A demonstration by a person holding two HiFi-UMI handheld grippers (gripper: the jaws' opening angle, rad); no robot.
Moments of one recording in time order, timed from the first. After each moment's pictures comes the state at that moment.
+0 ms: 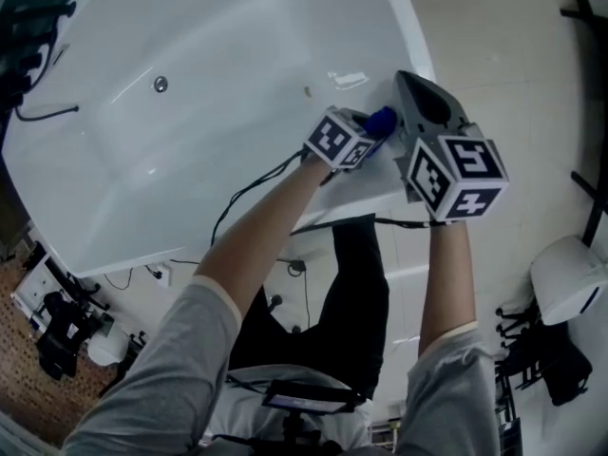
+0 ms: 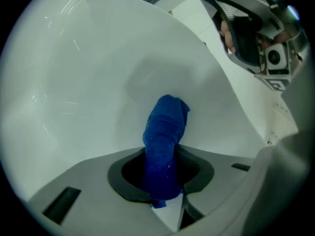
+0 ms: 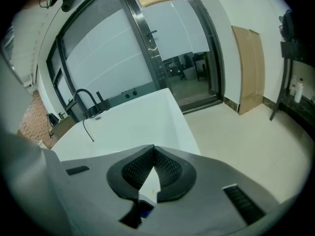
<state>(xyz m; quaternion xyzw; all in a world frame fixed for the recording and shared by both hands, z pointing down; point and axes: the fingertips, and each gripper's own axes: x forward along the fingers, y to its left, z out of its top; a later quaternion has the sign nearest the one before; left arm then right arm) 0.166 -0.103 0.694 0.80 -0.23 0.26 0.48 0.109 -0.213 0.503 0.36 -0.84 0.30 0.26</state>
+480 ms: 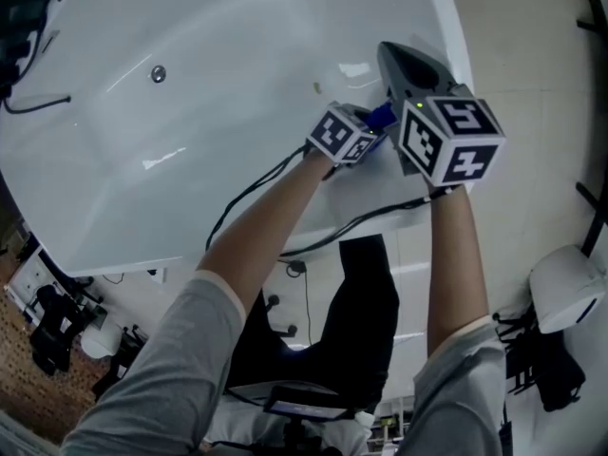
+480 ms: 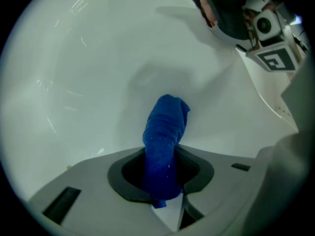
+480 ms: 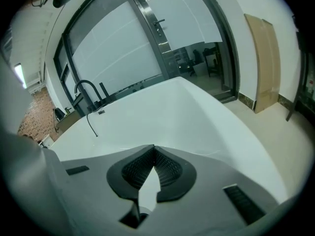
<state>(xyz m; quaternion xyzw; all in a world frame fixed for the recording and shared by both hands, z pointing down) 0.142 -0.101 0.759 0.80 -0.25 0.25 0.49 0.044 -0.234 0.568 0.31 -0.87 0.29 0.26</state>
